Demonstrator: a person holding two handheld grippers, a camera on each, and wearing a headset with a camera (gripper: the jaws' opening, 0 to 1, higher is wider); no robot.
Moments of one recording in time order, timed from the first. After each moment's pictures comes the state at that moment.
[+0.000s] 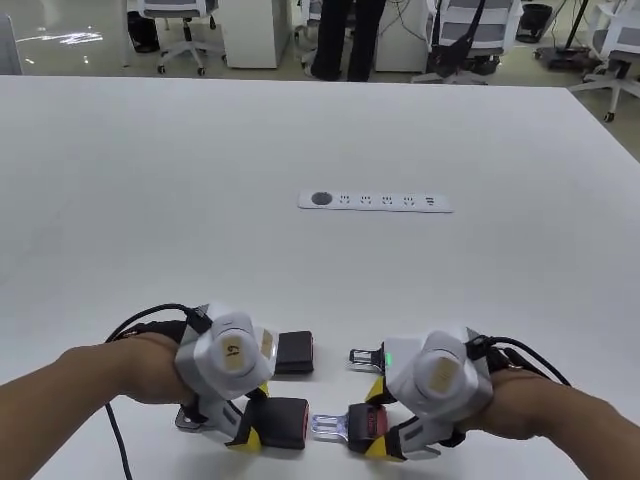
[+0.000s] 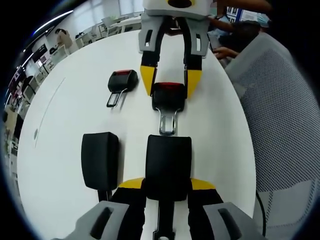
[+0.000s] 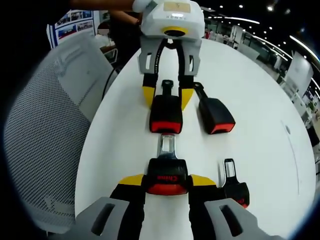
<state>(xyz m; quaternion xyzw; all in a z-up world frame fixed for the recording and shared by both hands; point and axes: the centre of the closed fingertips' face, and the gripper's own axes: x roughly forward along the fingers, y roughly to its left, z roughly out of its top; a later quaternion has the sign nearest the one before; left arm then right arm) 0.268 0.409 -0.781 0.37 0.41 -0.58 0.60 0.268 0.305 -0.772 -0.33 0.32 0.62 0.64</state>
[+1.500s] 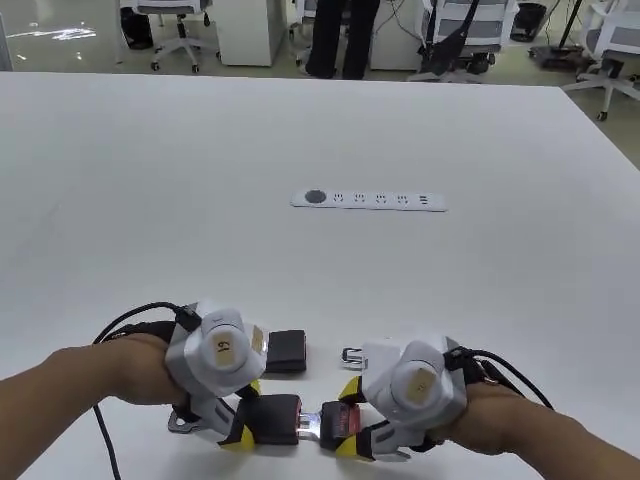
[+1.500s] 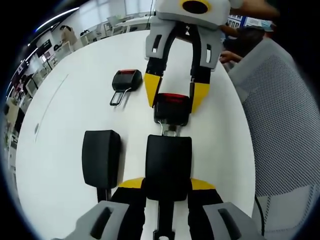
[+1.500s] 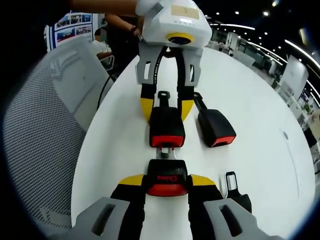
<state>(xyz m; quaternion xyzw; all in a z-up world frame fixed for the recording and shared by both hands) 0.267 0.408 -0.780 0.35 0.42 -0.57 0.62 0.267 0.327 -0.771 -0.32 0.29 0.61 0.66</state>
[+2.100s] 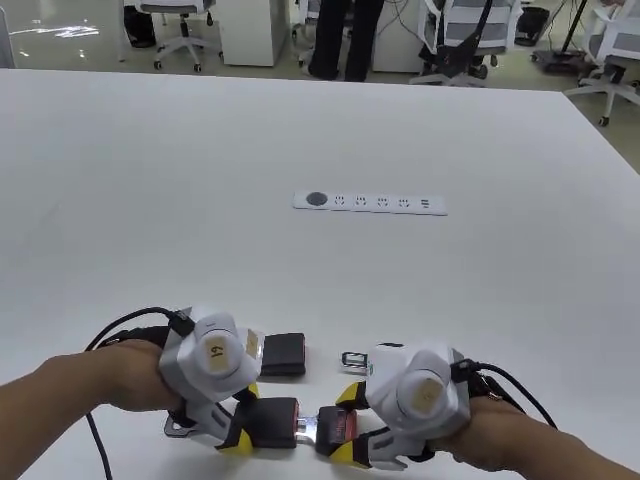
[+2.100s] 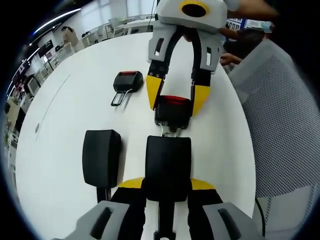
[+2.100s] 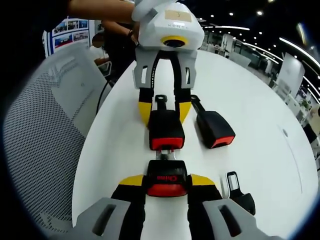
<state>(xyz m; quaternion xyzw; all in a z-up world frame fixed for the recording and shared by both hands) 0.266 0.406 -0.778 0.34 0.41 -0.57 0.62 0.268 0.332 -0.773 -0.29 0.28 0.61 0.68</state>
